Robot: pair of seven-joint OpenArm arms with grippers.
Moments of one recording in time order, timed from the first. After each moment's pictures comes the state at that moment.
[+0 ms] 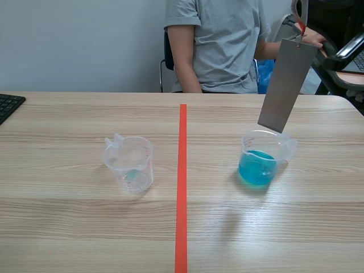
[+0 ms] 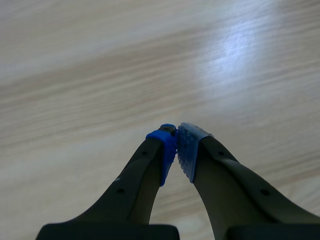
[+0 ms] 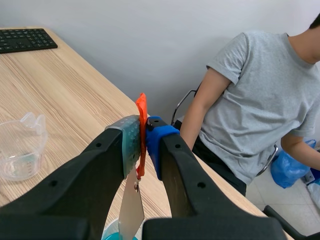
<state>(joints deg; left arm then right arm) 48.4 -52.9 -4.2 78.1 -36.8 -16.8 -17.0 -5.1 26.2 16.7 115.9 28.5 45.4 -19.3</state>
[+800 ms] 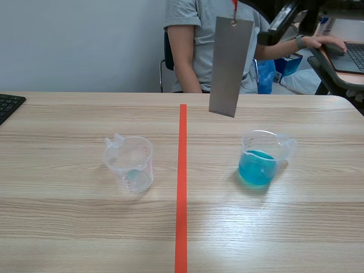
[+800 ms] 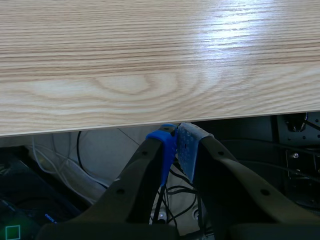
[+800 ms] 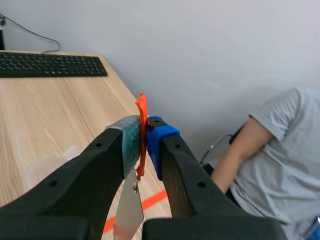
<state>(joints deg) 58.6 -41.3 -6.3 78.1 -36.8 -16.9 -17.4 8.7 25.3 -1.6 115.9 29.5 44.2 -22.4</state>
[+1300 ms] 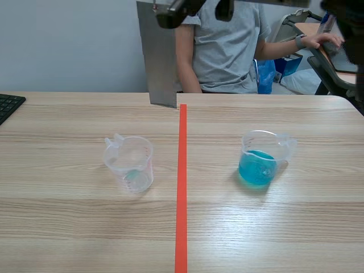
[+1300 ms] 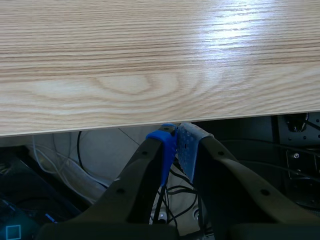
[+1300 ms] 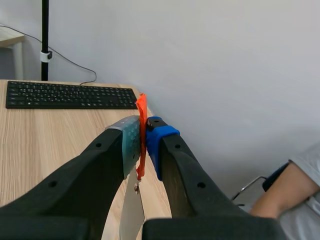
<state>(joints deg) 58.5 -41.3 -6.3 78.1 -36.8 -16.9 -17.2 16.1 11.8 -14.2 114.3 23.2 42.9 -26.3</state>
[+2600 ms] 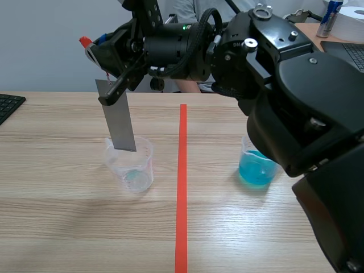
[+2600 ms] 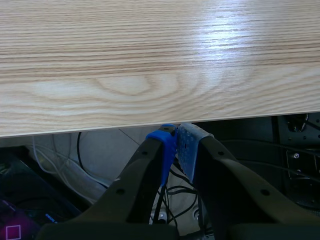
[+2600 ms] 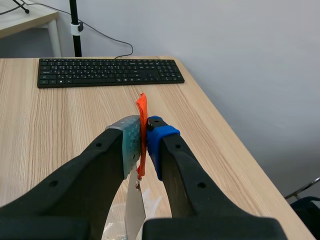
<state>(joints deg) 58.5 -41.3 -6.3 78.1 -36.8 -16.9 -17.2 20.1 2.8 -25.7 86.9 8.6 43.4 -11.3</state>
